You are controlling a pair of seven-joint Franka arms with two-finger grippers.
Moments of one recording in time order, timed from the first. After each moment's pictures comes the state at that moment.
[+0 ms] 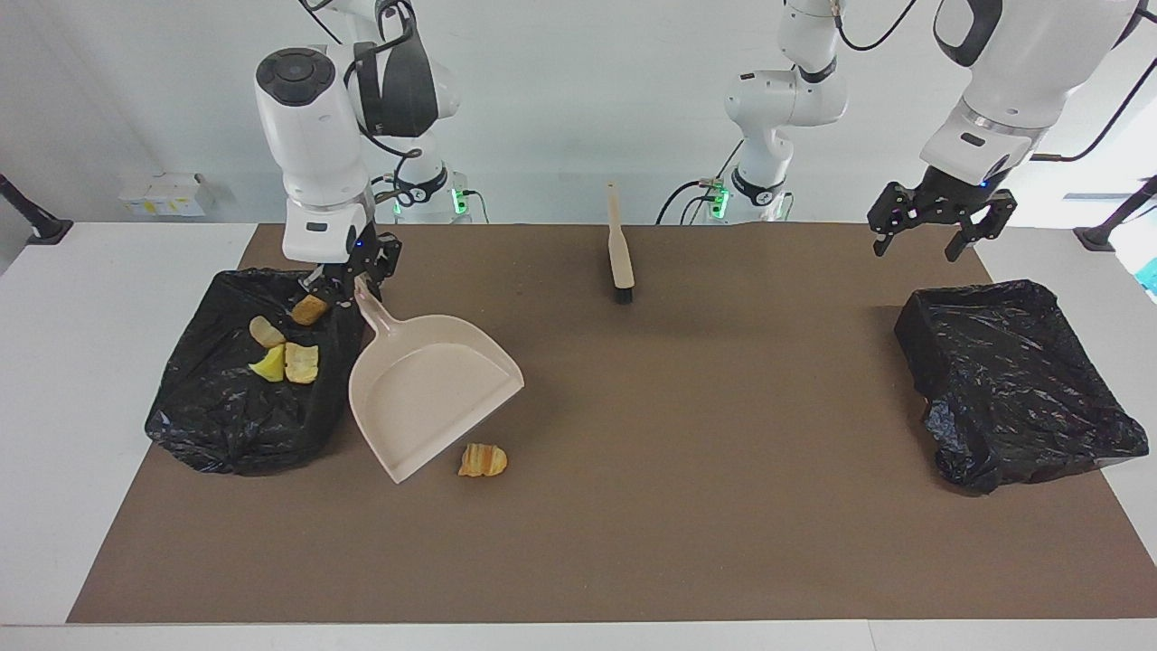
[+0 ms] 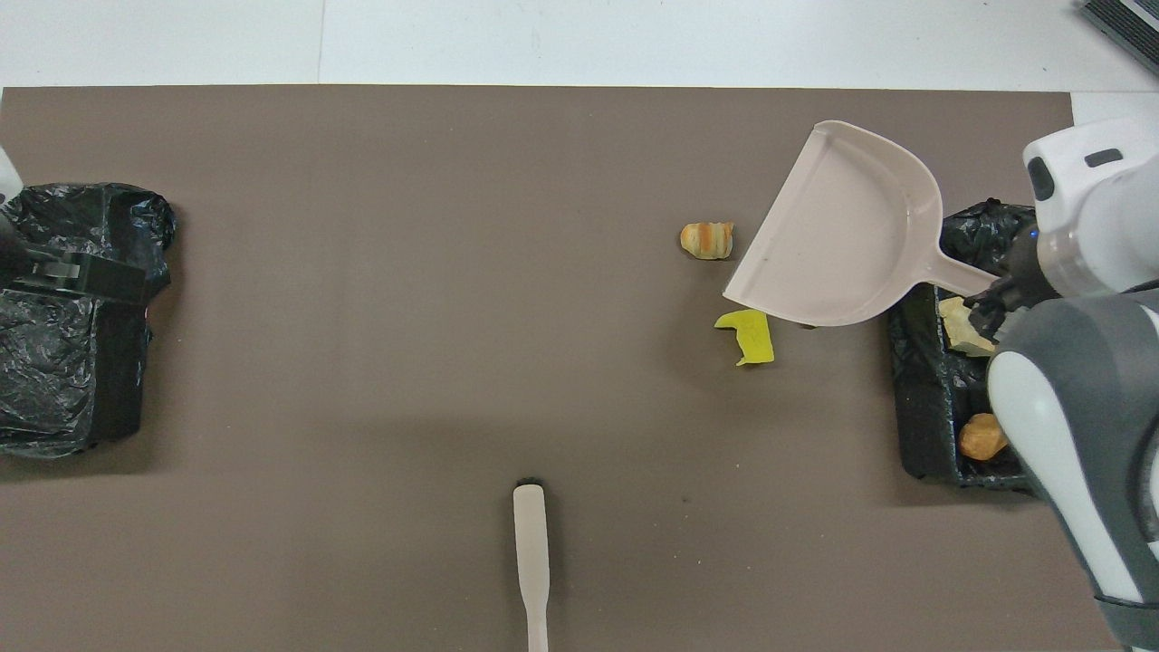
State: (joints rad) left arm -0.08 -0.02 0.00 -1.59 0.02 1.62 0.10; right arm 0.05 0.06 0.12 -1.74 -0.09 1.79 -0.46
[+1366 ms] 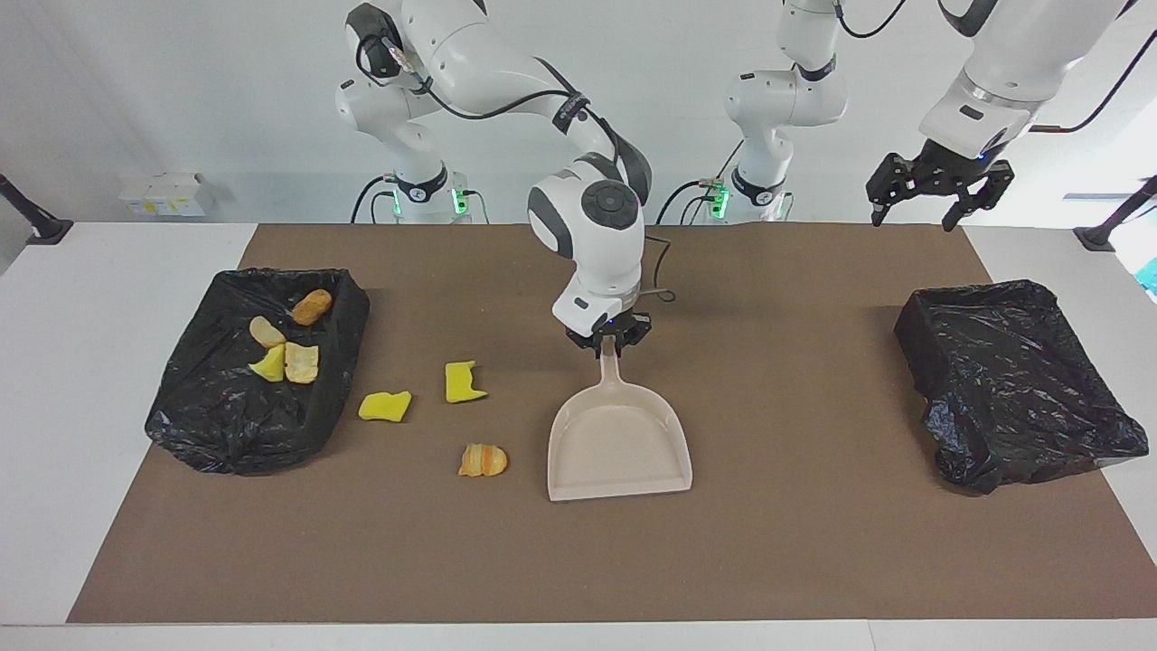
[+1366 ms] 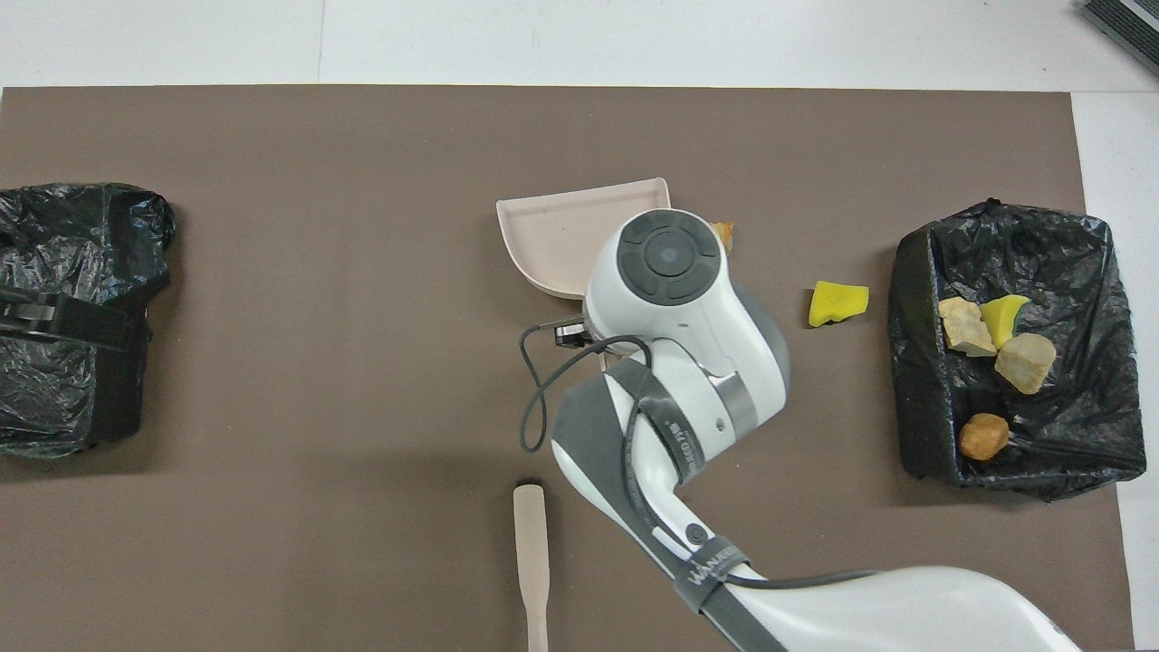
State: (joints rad) left arm -0.08 -0.07 0.00 -1.58 0.02 1.50 0.10; right arm 0.53 0.53 0.12 -1.50 -0.03 2.02 0.61
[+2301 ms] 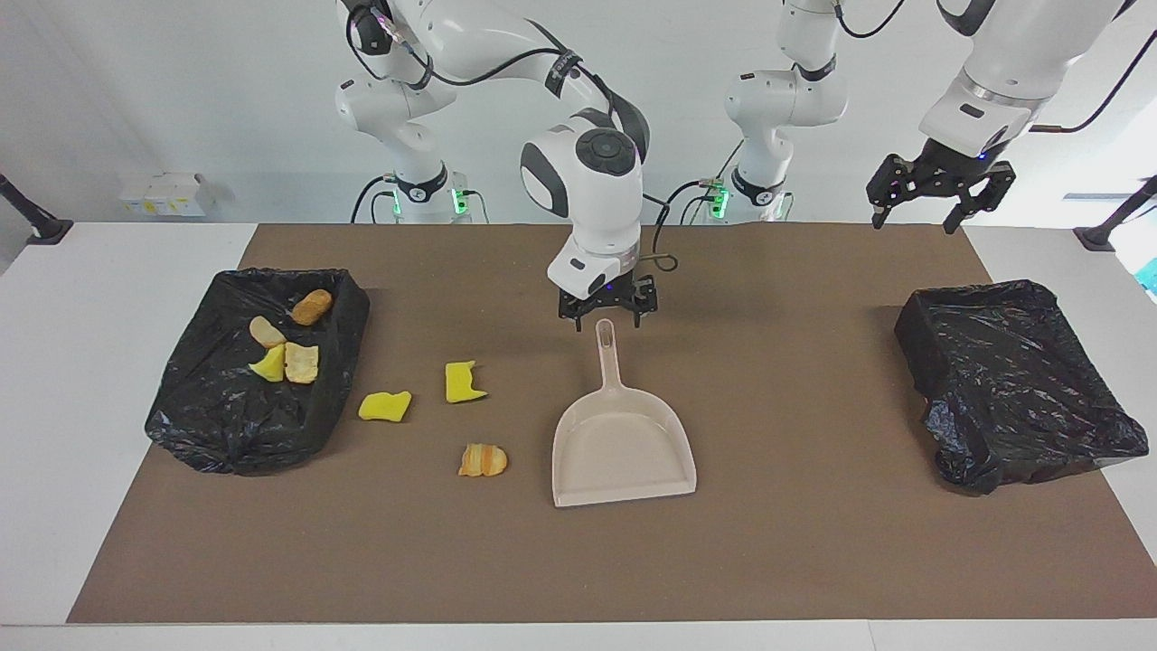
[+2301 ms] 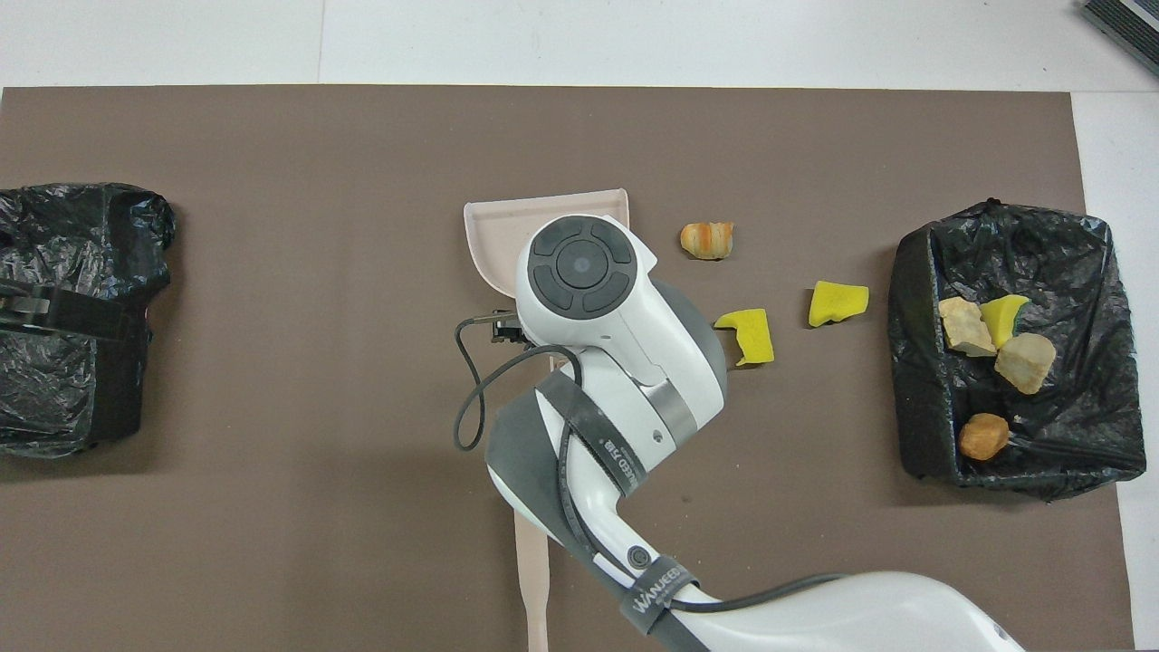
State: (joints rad) left arm -0.08 -0.07 -0.01 -1.58 0.02 1.52 0.10; right arm 0.53 0.33 0.12 -1.62 -0.01 1.98 0.61
